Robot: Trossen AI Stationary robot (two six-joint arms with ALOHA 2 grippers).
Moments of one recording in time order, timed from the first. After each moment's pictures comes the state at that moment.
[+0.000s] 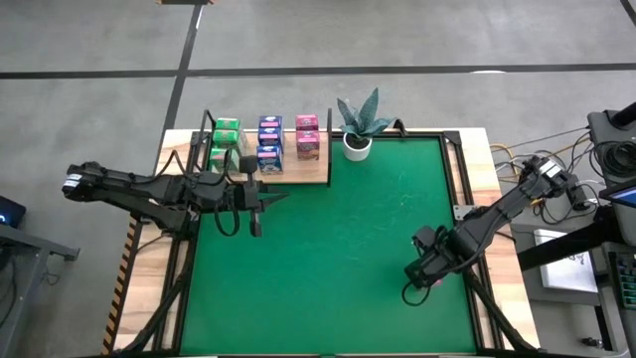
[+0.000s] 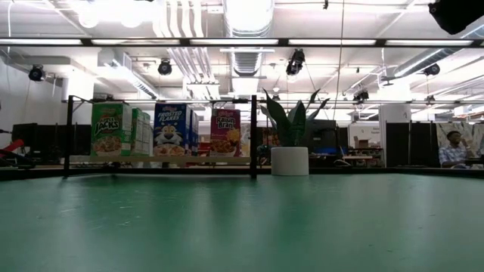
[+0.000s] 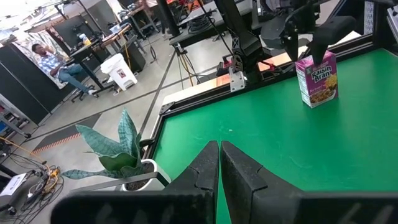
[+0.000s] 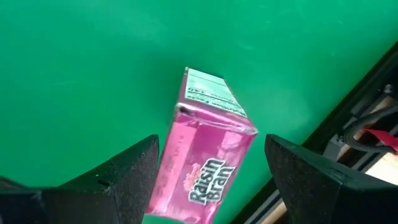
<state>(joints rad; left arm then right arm) -0.15 1.00 0.90 -0.14 -0.36 0.35 0.62 1.34 1.08 -1.26 -0.05 1.62</state>
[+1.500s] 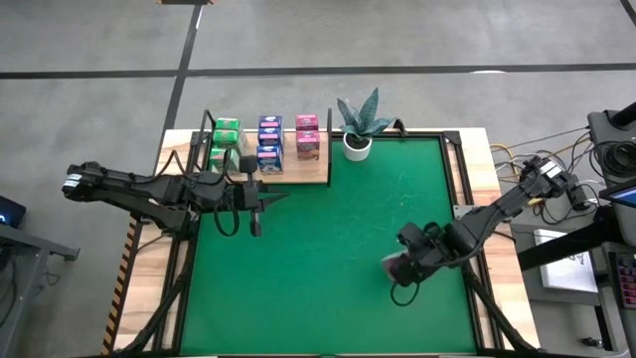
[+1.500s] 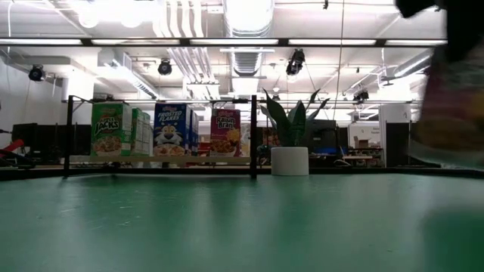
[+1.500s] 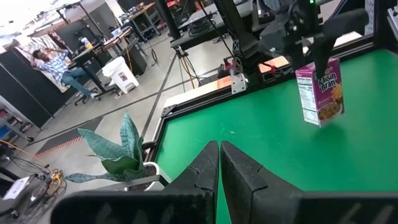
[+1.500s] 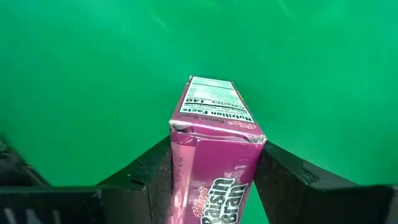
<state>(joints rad) -0.15 1.00 0.90 -0.13 -0.36 0.36 0.56 1.34 1.10 -1.06 0.17 1.40</state>
